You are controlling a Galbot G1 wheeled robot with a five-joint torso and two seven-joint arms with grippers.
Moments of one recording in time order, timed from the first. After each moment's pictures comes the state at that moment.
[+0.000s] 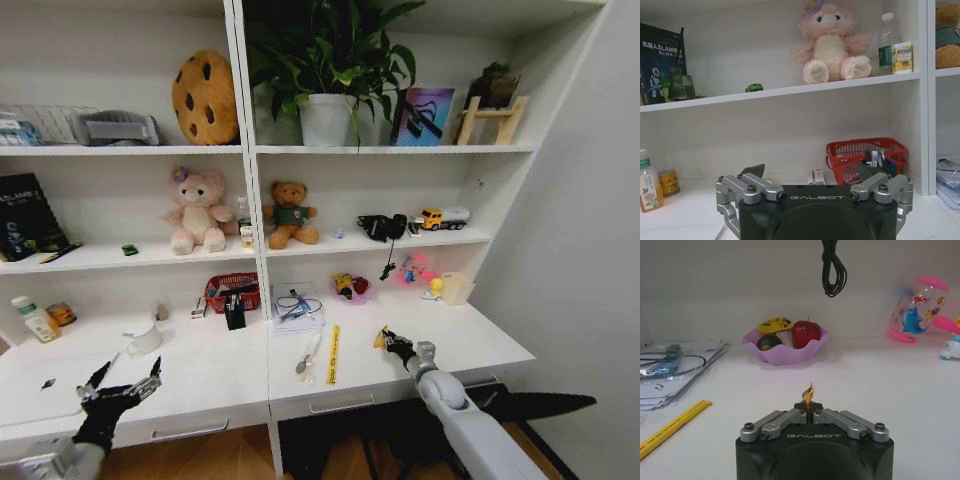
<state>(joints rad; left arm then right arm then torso) 1.92 -1.29 -1.04 -2.34 -0.43 0.17 -0.04 -1.07 1.02 0.32 1.52 0.60 -0.21 0.04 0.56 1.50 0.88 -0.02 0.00</state>
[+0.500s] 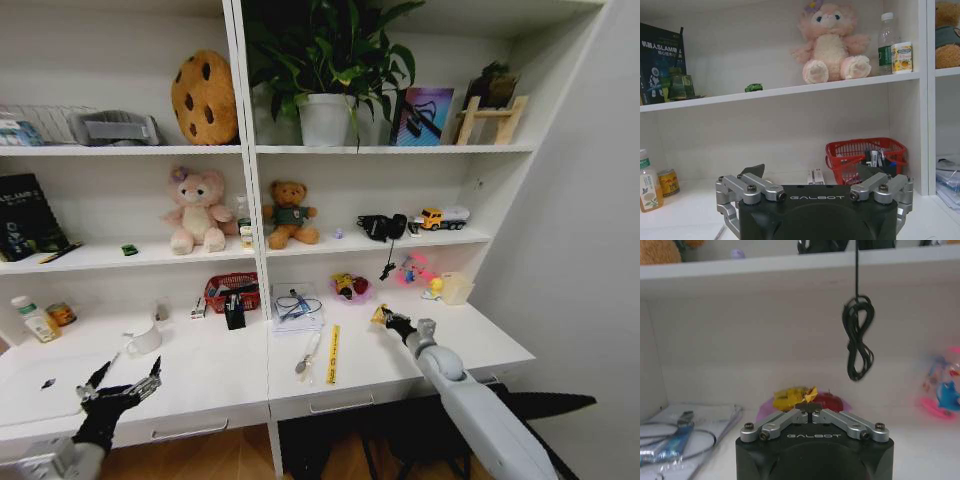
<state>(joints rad) 1.92 -1.29 -1.04 -2.34 -0.43 0.17 -0.04 -0.78 1.02 0.20 1.39 0.64 -0.13 -0.02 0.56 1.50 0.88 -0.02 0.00</state>
